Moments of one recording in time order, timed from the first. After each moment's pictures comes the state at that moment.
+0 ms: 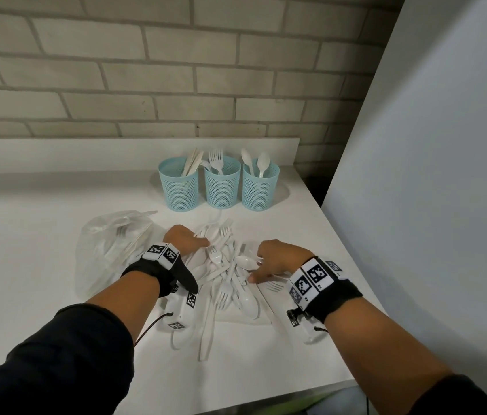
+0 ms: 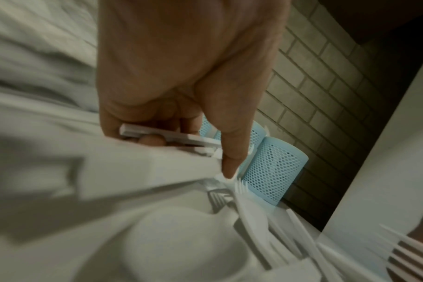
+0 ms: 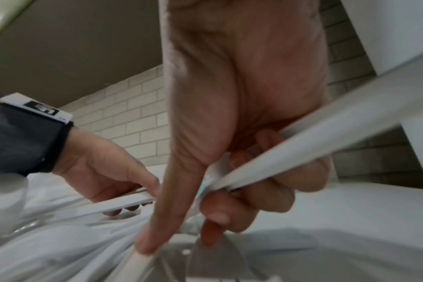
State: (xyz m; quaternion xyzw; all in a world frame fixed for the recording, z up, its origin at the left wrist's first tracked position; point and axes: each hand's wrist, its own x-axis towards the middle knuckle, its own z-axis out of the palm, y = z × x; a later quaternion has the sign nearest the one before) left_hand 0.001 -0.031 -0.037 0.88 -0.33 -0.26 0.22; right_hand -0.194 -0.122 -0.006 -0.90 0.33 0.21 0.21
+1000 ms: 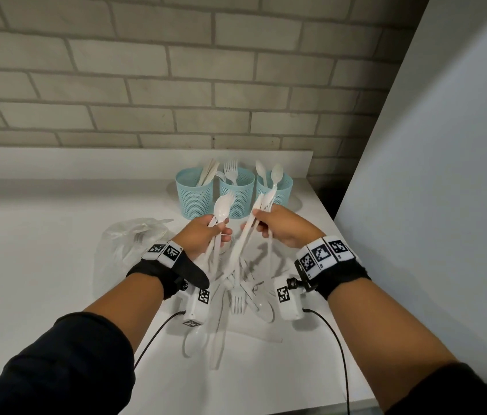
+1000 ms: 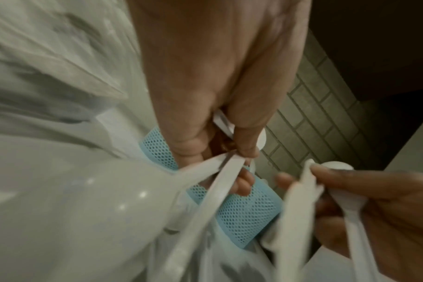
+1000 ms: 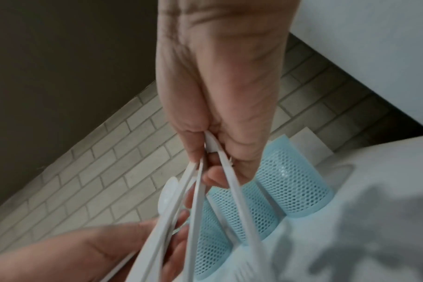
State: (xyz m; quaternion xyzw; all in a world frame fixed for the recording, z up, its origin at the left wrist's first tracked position) left_hand -0.007 -0.029 -0.010 0.64 -0.31 -0.42 0.57; right_hand -0.152 -0.139 0.038 -0.73 0.33 -0.10 0.59
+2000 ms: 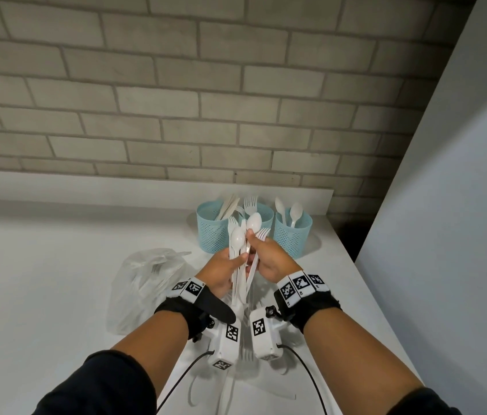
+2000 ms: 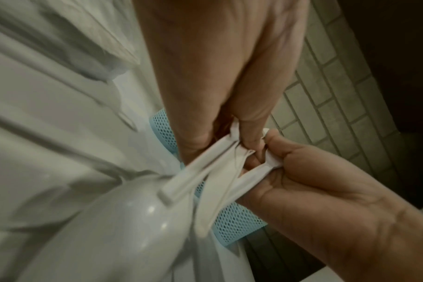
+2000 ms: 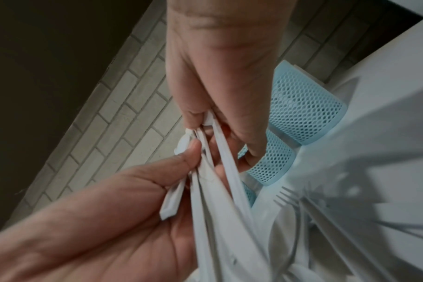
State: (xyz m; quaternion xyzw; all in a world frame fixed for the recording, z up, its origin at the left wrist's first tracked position) left_hand -0.014 -0.041 -0.017 0.49 -0.27 -0.47 0.68; right_hand -0.090 -0.129 0.021 -0.56 0.34 -0.17 0.73
